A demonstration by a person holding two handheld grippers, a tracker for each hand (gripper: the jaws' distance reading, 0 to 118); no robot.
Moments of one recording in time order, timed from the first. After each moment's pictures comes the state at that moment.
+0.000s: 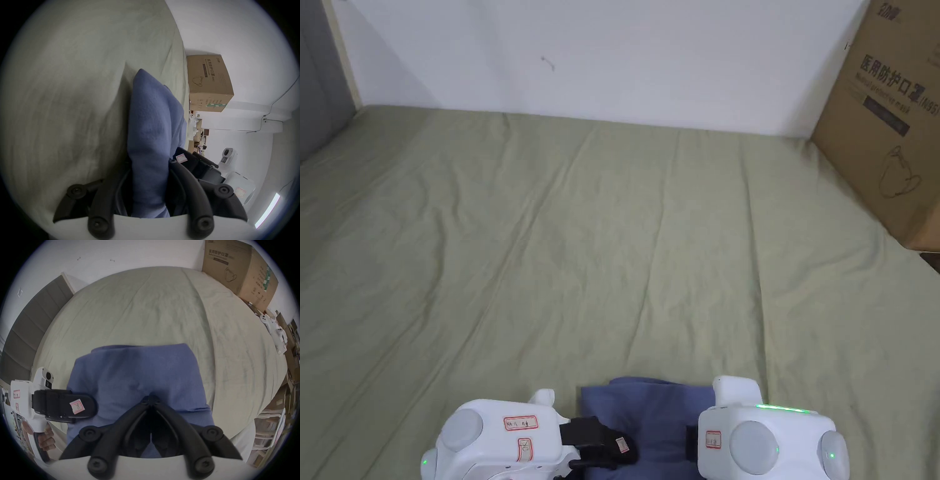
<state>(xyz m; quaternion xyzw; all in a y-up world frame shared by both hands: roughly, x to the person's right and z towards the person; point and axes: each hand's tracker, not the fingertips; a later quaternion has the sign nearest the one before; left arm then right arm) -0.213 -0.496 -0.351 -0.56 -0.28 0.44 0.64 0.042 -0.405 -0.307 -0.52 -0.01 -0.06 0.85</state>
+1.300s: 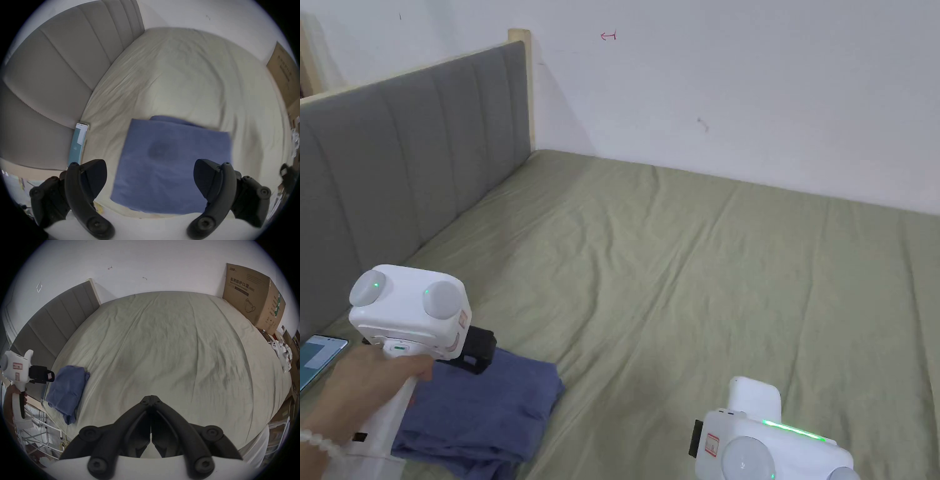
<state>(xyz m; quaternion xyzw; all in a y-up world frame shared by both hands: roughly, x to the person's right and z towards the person) -0.503 -0.350 -0.399 -0.54 0.13 0.03 0.83 -0.127 -0.359 -0.338 -0.45 0.04 -0.06 0.89</state>
